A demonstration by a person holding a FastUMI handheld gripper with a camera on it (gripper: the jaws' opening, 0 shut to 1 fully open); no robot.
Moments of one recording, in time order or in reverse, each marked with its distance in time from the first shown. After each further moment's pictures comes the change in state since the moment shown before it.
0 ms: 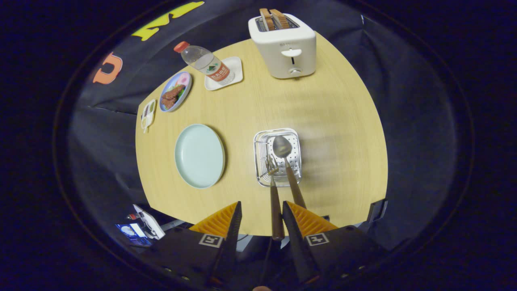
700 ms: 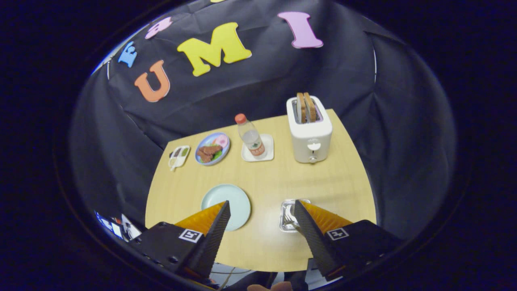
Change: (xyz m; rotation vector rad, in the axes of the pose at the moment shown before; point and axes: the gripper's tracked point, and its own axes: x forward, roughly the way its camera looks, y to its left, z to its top) arm -0.101 0.061 0.052 -0.168 -0.636 0.070
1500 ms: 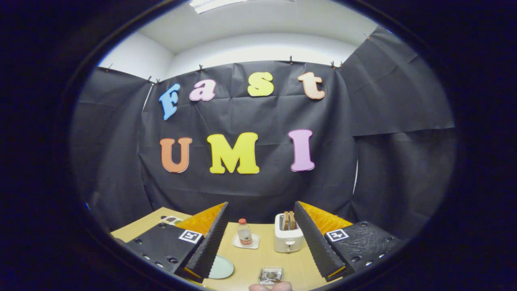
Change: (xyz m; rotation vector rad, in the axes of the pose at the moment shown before) arm -0.146 0.026 0.066 -0.190 -0.837 -0.073
